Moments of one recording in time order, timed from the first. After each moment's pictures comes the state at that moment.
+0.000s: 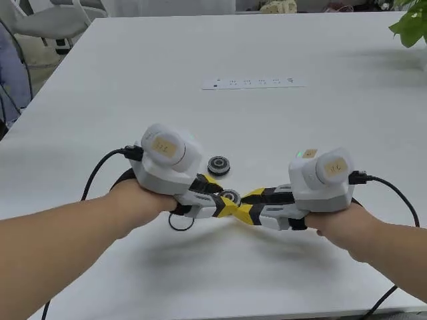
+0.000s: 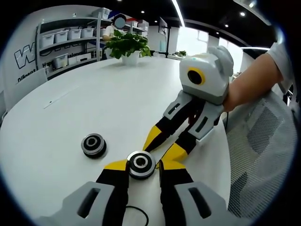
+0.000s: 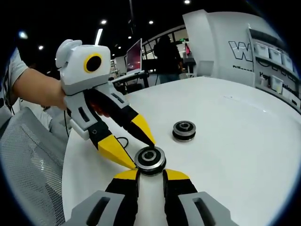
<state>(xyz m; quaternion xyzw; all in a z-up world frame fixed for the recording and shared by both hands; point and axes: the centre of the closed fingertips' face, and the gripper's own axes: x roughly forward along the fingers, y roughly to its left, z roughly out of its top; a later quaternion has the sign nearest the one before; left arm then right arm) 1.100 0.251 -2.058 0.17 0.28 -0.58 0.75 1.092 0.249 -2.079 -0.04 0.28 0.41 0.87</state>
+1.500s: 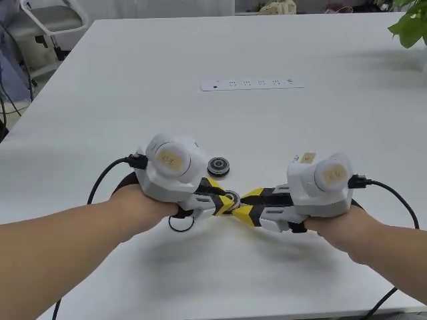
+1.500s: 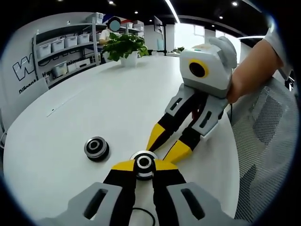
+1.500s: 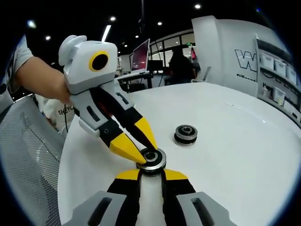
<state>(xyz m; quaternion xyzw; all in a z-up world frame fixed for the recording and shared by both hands) 1.106 0.250 -2.062 0.21 0.25 -0.57 0.75 1.093 0.249 -2.077 -0.07 0.26 0.42 0.87</state>
